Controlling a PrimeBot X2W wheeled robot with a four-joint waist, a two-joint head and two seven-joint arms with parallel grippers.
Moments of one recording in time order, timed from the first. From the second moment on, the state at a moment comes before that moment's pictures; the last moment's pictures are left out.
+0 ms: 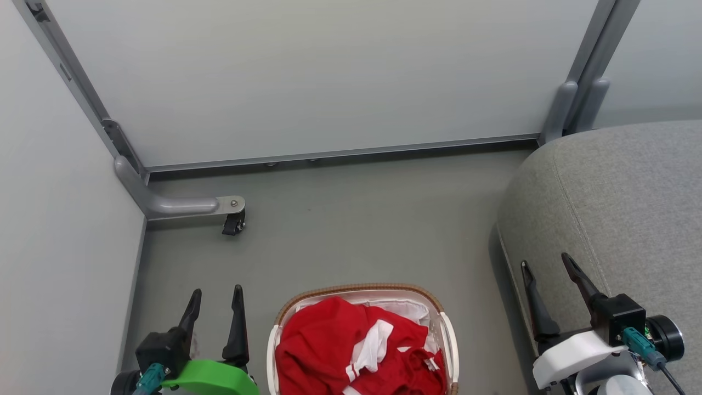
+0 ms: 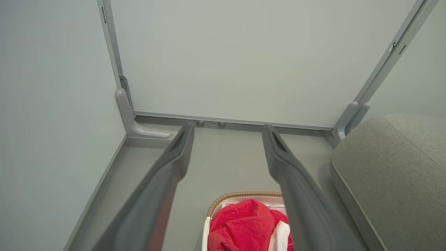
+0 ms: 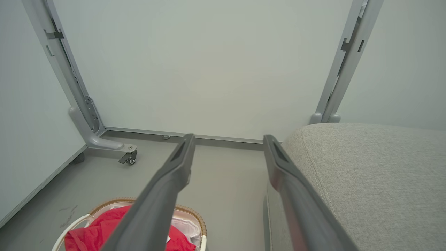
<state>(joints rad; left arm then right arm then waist) -0.02 0.05 -0.15 0.33 -0.30 -0.08 -0.26 -0.03 -0.05 -0.01 0.20 0.04 0.13 -0.26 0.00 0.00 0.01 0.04</state>
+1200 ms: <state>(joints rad) -0.41 0.05 -0.57 0.69 -0.14 -0.13 -0.26 -0.26 -0.05 0.00 0.09 0.06 0.13 -0.26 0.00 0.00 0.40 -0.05</state>
